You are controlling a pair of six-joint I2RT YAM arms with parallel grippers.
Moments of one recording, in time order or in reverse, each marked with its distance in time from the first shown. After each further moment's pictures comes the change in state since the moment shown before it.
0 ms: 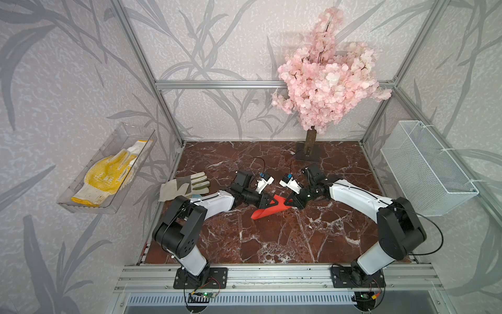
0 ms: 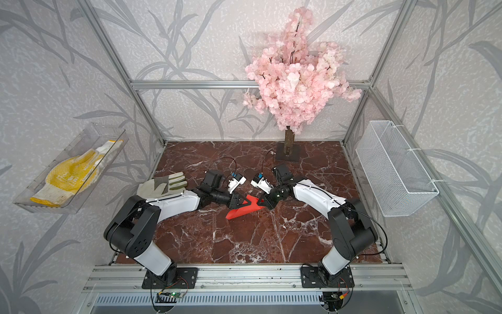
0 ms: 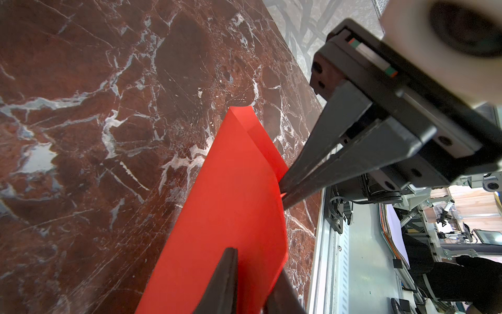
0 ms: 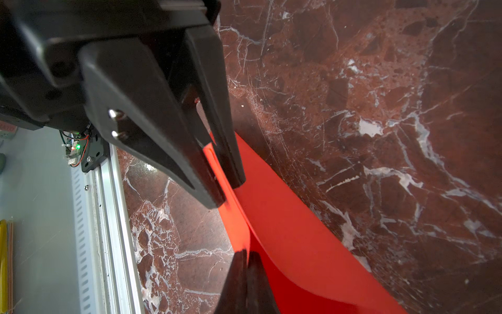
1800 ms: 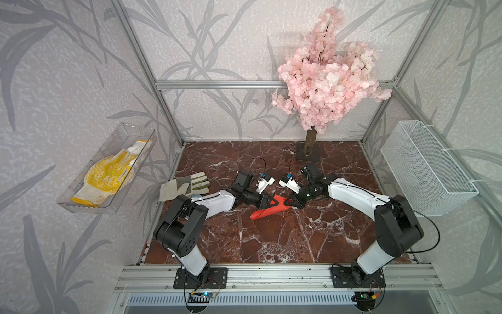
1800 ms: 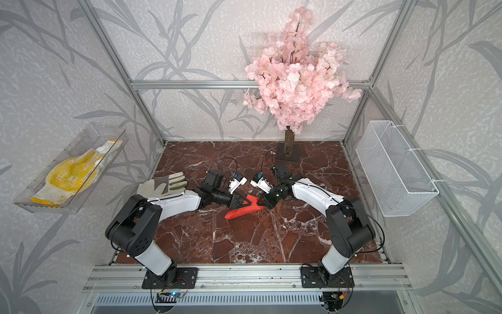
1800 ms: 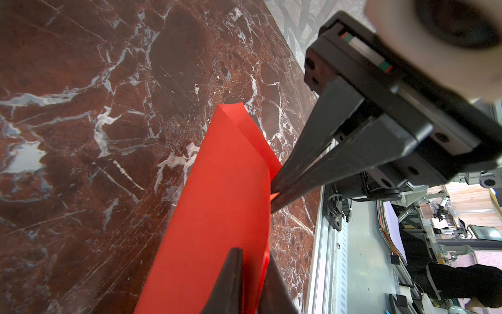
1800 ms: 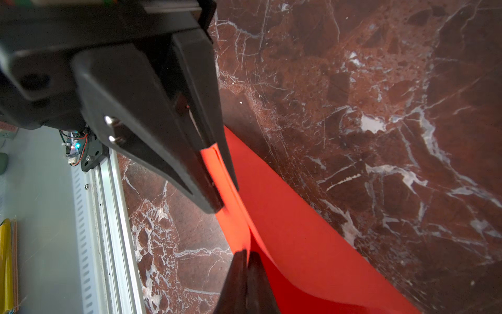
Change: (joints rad) left arm -0.006 0.013 0.007 -0.009 0.009 0.006; right arm -0.002 0.027 0.023 -0.023 0.000 -0.003
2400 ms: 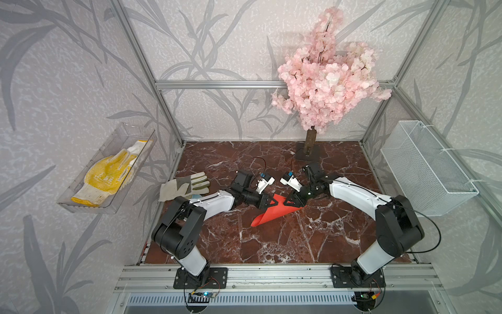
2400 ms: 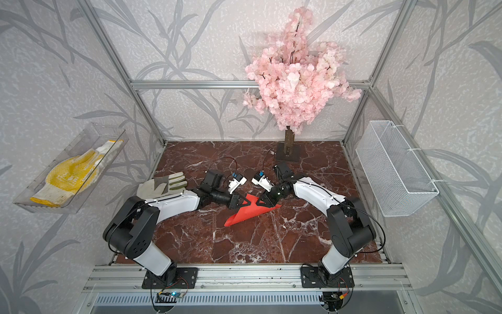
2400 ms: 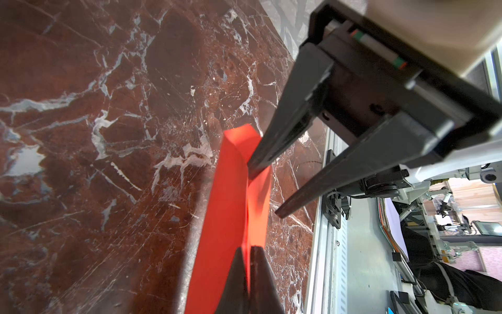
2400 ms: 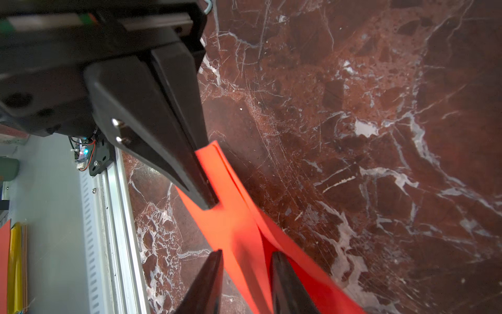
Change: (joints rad) left arm 0.000 -0.042 -0.003 -0.019 -0.003 0.026; right arm -0.035 -0.006 0.012 -0.014 -0.040 0.000
